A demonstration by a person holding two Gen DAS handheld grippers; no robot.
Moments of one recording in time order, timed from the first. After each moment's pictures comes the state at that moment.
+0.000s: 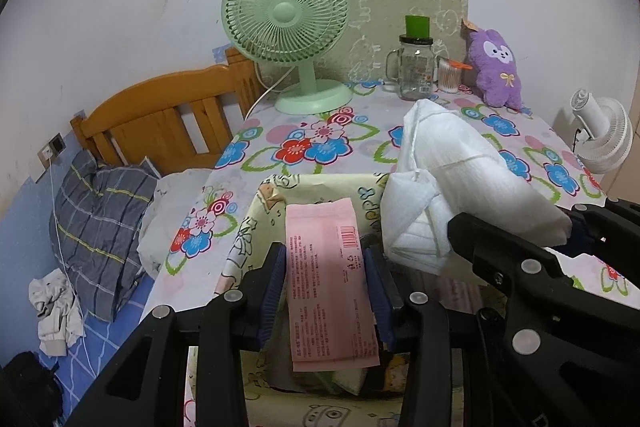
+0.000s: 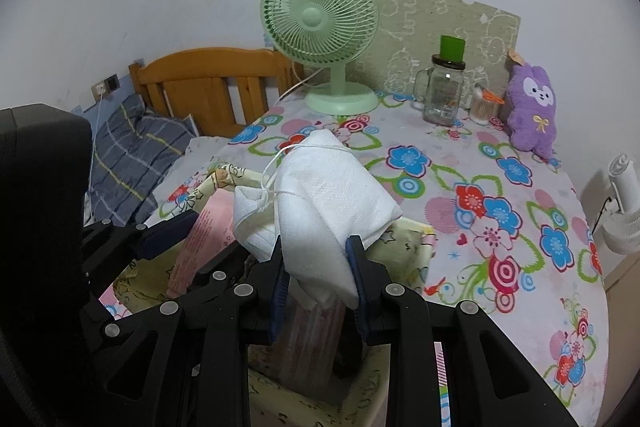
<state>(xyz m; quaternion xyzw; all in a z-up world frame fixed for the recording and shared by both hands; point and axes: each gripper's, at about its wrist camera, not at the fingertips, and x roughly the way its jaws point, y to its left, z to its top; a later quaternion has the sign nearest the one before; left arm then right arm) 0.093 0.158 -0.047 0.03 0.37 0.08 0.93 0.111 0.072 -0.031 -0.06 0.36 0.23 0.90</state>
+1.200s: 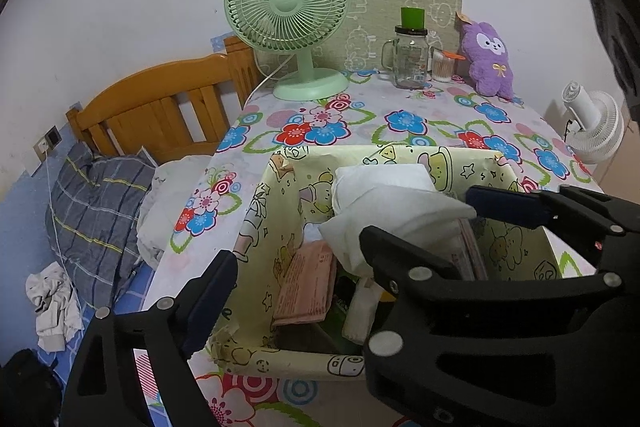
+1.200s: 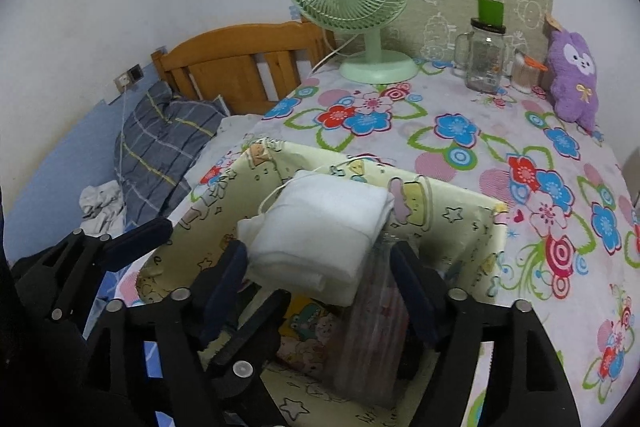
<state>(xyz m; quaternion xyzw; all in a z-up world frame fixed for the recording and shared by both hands) 0.070 0.165 -0.047 0.02 0.38 0.06 0.92 0.120 0.090 -0.049 -0.02 0.40 0.28 0.87</state>
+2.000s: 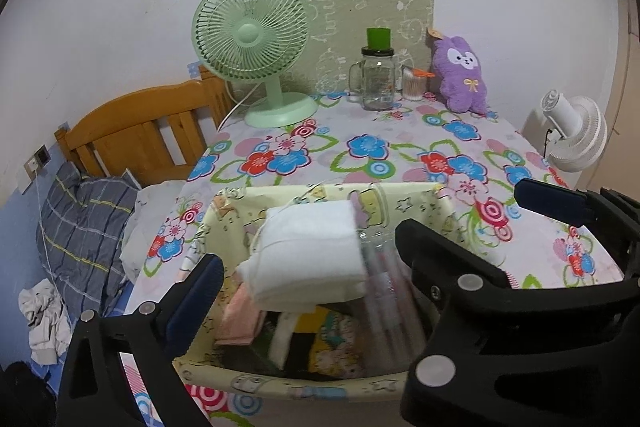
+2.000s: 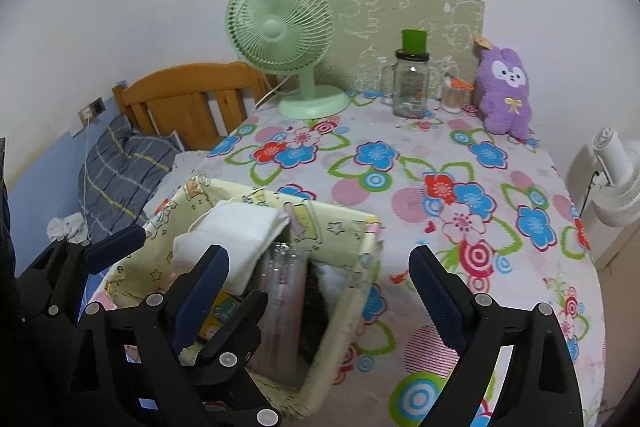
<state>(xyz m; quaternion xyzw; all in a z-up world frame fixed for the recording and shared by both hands) 0.077 0.117 -0.027 0.03 0.35 0.04 0.94 0.110 0.023 -0.020 -0.01 0.35 0.20 0.91</state>
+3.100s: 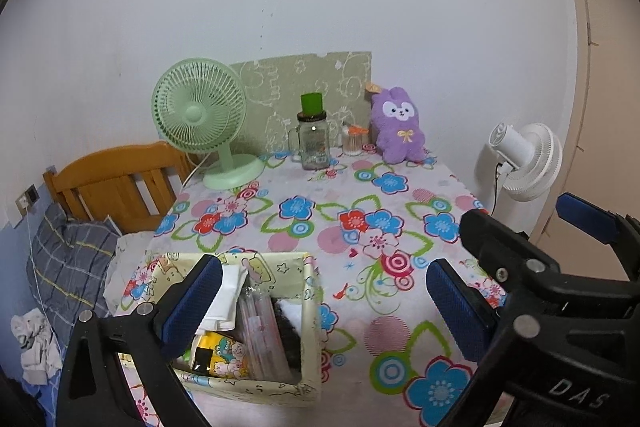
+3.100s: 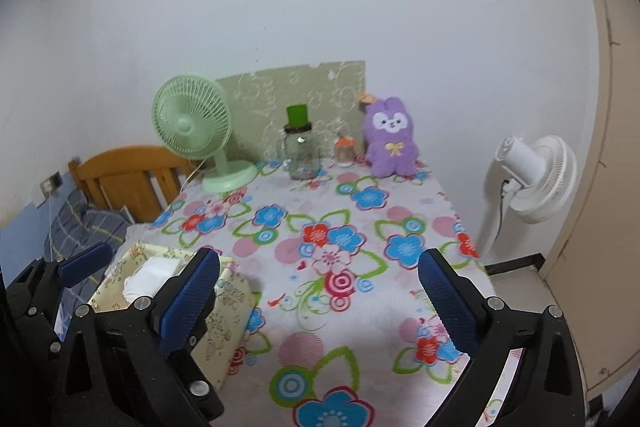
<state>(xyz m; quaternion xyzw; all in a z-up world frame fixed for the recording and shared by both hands) 0.041 0.013 0.040 0.04 0.28 0.00 0.96 0.051 -0.117 0.040 0.04 0.25 0.09 0.96</state>
